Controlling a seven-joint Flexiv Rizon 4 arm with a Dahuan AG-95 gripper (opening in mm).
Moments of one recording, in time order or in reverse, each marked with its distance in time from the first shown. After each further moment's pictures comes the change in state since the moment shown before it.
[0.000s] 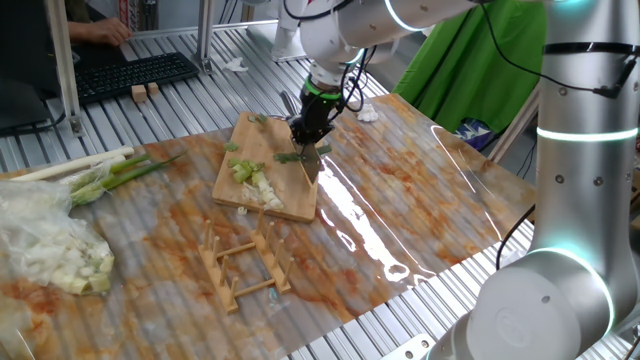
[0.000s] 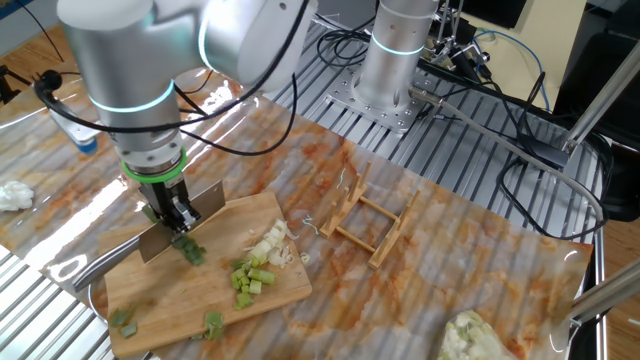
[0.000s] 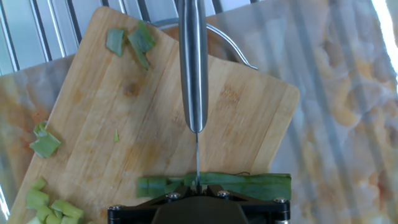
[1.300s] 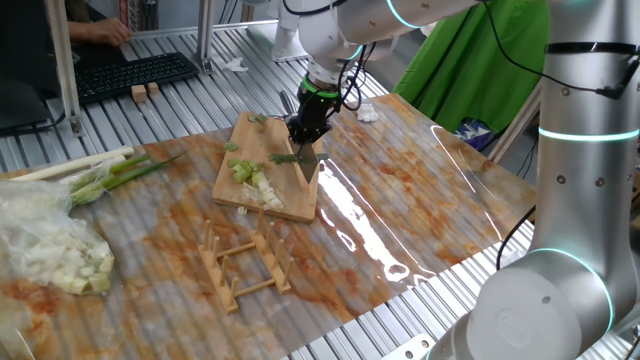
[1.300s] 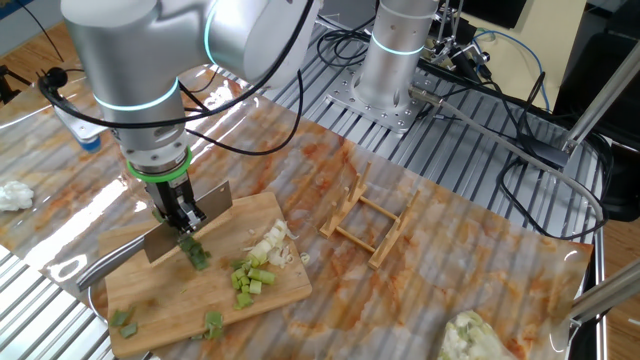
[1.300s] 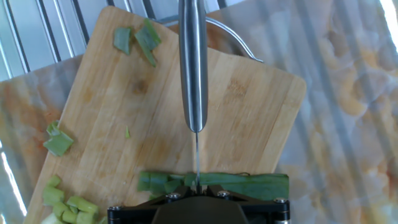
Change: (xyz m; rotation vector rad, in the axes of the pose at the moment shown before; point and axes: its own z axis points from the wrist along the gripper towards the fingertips) arm 0.002 0.010 -0.008 -0.014 0.008 0.018
